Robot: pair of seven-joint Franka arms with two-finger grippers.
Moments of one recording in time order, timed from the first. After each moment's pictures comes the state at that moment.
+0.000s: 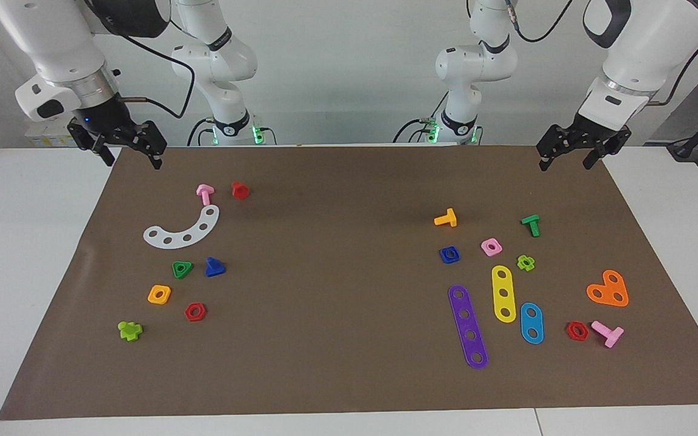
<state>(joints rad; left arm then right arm) -0.02 0.00 -0.03 -1.57 -0.01 1.56 -0.01 0.00 -0.03 -0.04 -1.61 -0.02 1.57 0.06</state>
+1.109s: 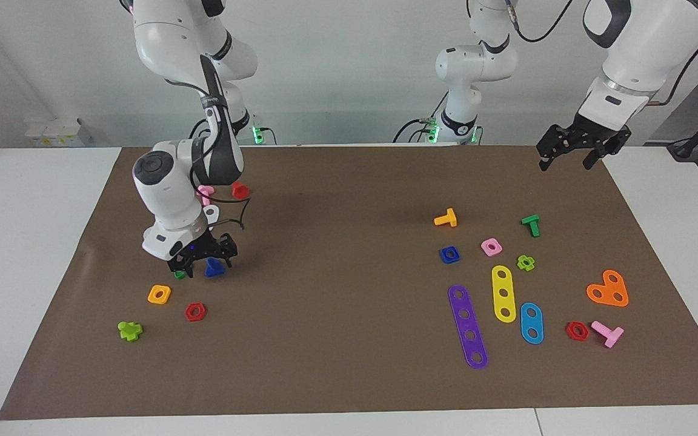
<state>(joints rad) -0.02 0.00 -0.03 -1.57 -0.01 1.56 -0.01 0.10 0.28 -0.04 -2.03 0.04 2.39 -0.25</state>
